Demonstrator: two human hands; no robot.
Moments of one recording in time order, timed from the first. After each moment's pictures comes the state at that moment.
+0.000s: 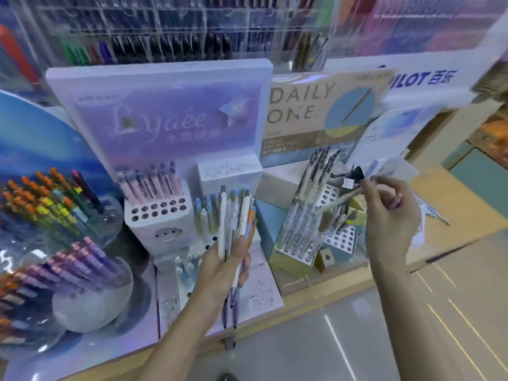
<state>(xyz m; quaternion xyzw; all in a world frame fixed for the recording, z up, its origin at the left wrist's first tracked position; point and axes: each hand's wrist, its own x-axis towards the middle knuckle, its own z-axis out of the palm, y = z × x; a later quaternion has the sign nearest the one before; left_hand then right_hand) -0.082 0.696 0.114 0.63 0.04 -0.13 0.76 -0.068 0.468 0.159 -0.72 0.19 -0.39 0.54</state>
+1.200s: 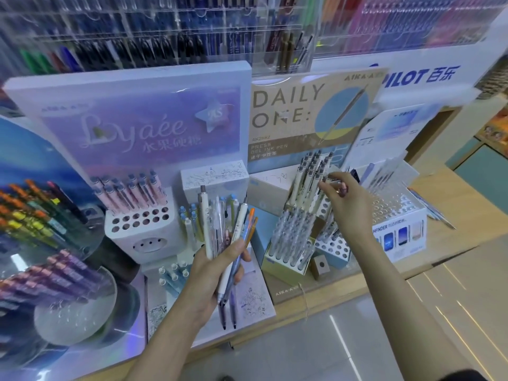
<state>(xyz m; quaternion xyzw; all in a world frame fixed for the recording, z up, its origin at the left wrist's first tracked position) -0.065 0.679 0.123 0.56 0.06 -0.17 0.81 0.000 0.426 0.120 -0.87 0.13 -0.22 0.43</state>
